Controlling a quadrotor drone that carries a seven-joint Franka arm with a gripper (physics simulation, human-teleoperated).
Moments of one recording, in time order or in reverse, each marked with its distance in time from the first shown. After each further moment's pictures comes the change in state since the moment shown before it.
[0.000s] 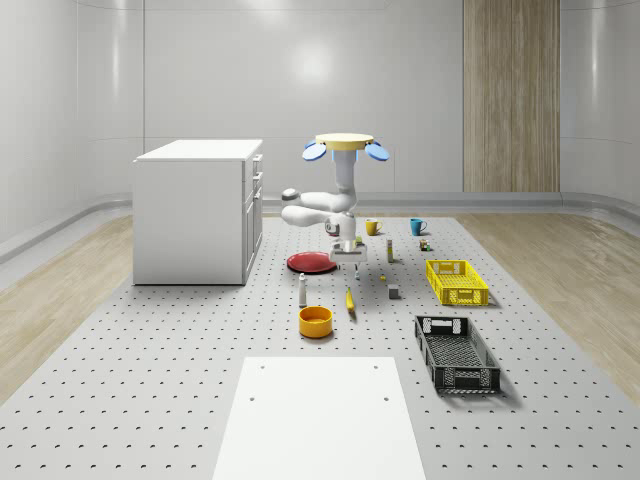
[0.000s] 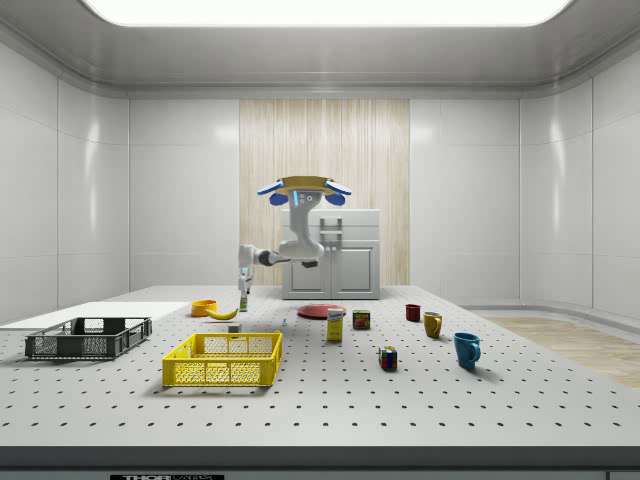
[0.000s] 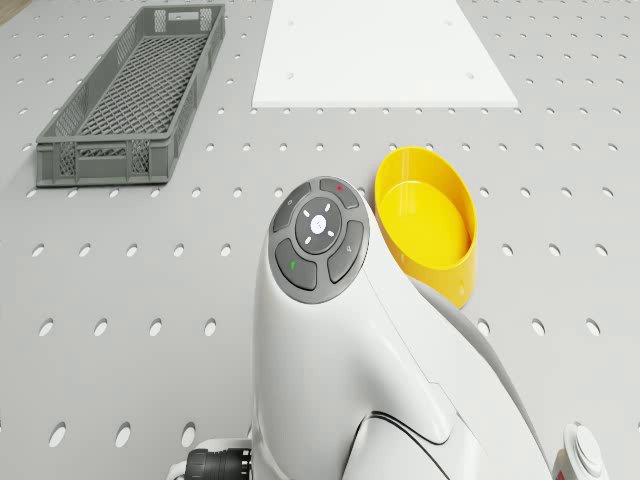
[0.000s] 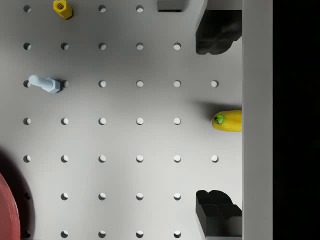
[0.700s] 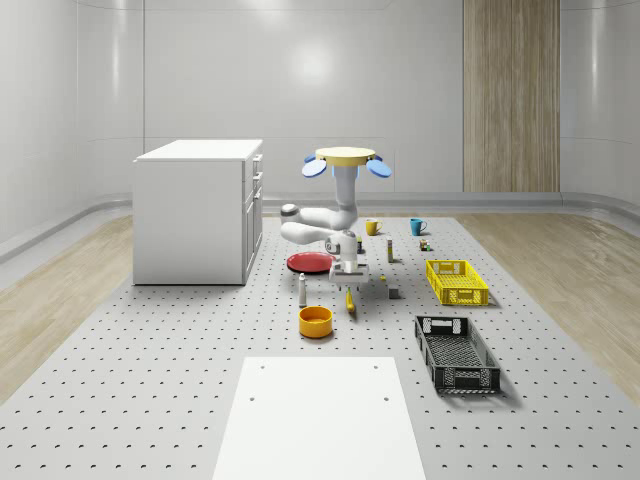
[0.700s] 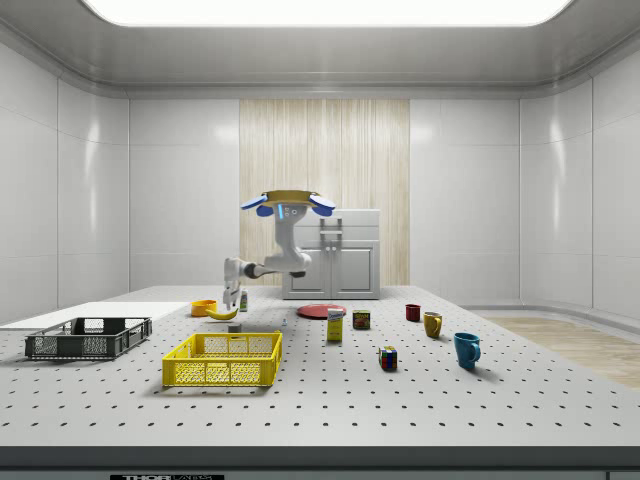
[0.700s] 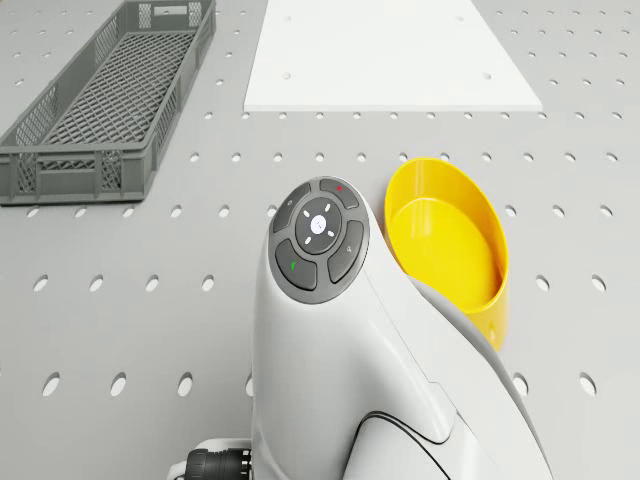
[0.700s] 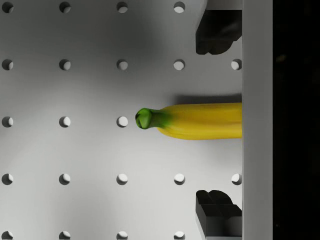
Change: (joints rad) arm -0.004 -0.017 0.003 0.001 0.007 0.016 0.003
